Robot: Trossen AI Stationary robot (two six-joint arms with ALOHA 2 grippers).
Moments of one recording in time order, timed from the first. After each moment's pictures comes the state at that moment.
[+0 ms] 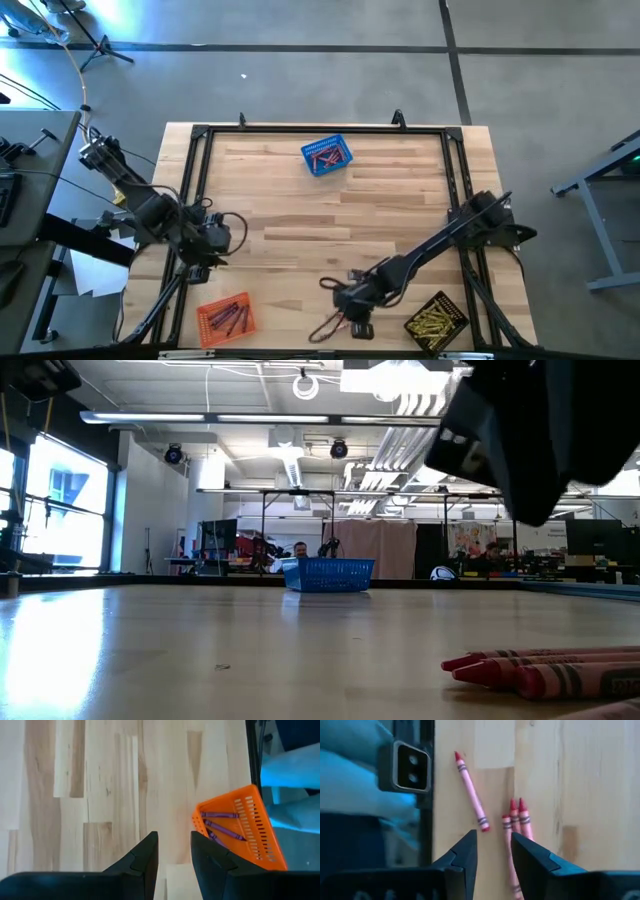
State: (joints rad) left arm -0.72 0.98 0.92 -1.00 -0.15 -0.68; right arm 0.55 1.96 1.39 -0.48 -0.14 0.64
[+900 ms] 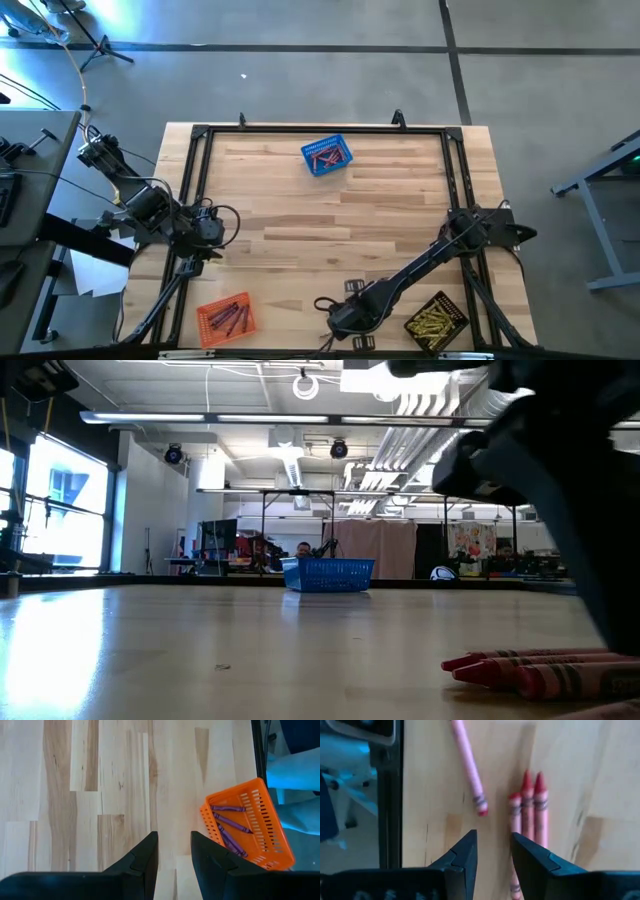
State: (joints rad) left arm -0.72 0.89 0.92 -1.08 -0.17 -0.68; right arm 0.61 2.19 1.69 -0.81 -0.08 0.51
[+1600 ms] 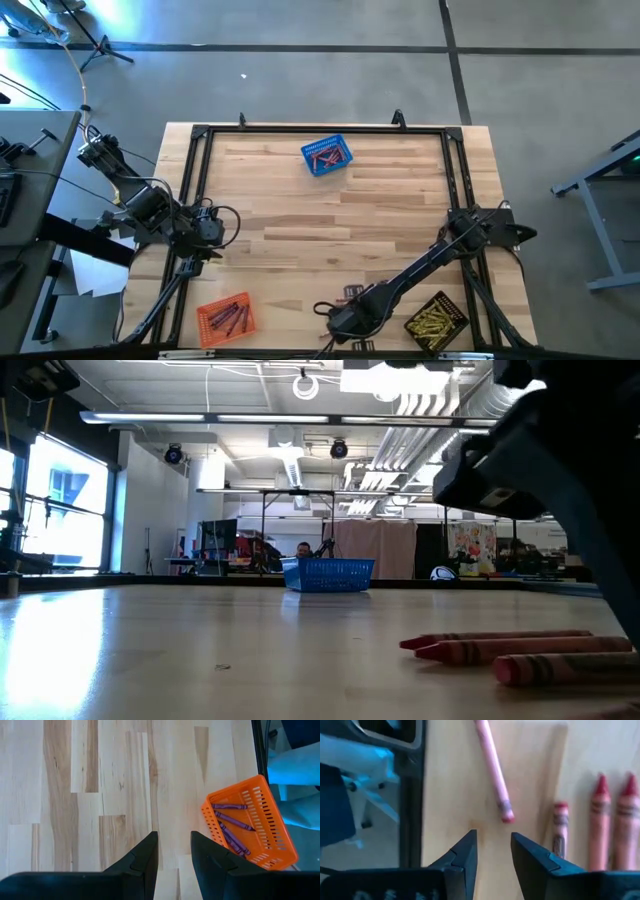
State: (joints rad) left arm -0.72 0.89 0.92 -1.08 -0.17 -0.65; right arm 0.62 2.21 1.69 -0.76 -0.12 0.53
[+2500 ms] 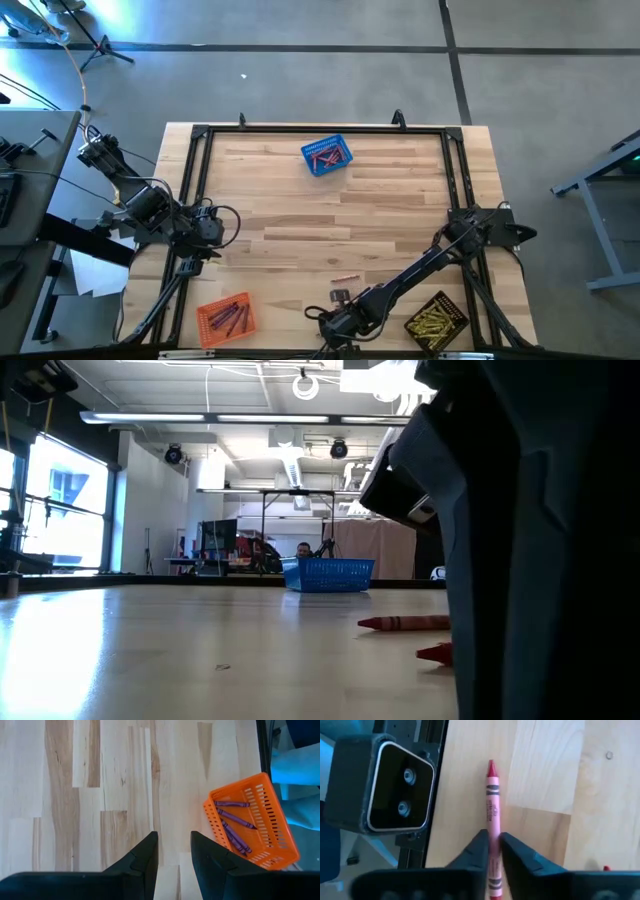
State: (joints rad) left arm -0.72 0.89 0.92 -1.10 -0.17 -0.67; right arm 0.63 2.29 1.69 -0.52 -0.01 0.49
